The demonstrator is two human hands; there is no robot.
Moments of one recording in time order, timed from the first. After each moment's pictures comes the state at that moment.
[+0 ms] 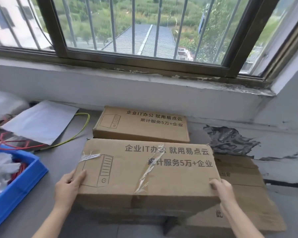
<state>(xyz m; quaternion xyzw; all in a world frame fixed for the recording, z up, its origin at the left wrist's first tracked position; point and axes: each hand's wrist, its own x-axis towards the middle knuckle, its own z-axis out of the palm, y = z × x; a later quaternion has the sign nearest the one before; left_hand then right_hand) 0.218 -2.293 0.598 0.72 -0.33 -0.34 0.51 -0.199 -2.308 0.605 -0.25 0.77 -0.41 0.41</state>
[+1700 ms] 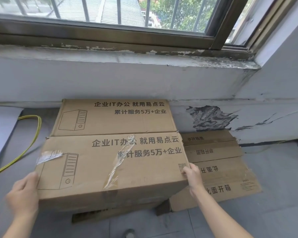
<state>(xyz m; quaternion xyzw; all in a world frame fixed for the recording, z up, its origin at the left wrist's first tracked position) 0.319 -2.444 0.435 0.78 -0.27 -0.32 0.46 -0.155 -2.384 0.560 -0.23 0.77 -0.39 0.45</state>
